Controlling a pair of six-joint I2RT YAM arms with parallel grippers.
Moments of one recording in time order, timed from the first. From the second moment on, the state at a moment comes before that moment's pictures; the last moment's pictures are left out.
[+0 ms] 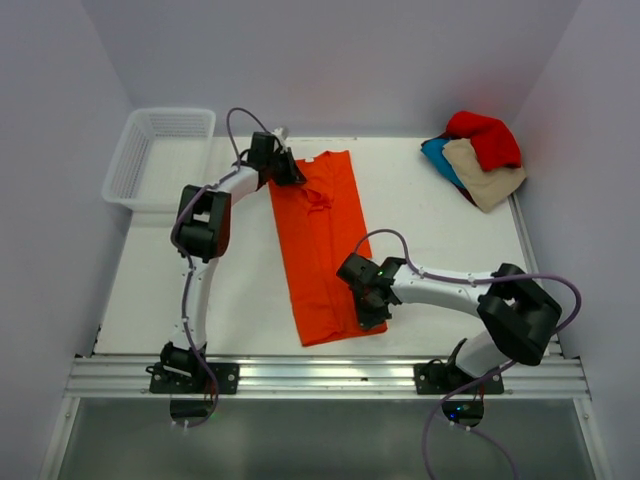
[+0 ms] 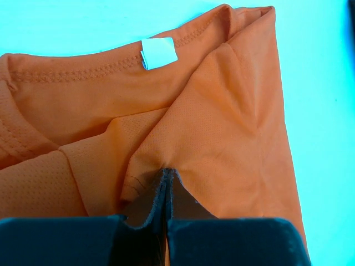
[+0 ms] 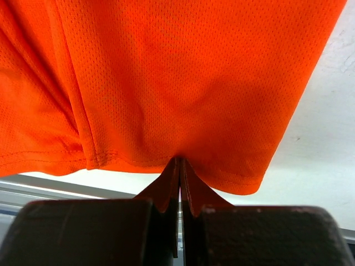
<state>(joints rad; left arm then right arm) -0.25 2.45 1.89 -0.13 0.38 -0.48 0.93 1.52 0.83 -0.71 0.03 0.79</state>
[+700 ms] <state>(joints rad) -0.27 2.45 1.77 0.07 0.61 -0.46 1.08 1.55 0.83 -0.60 -0.07 0.87</state>
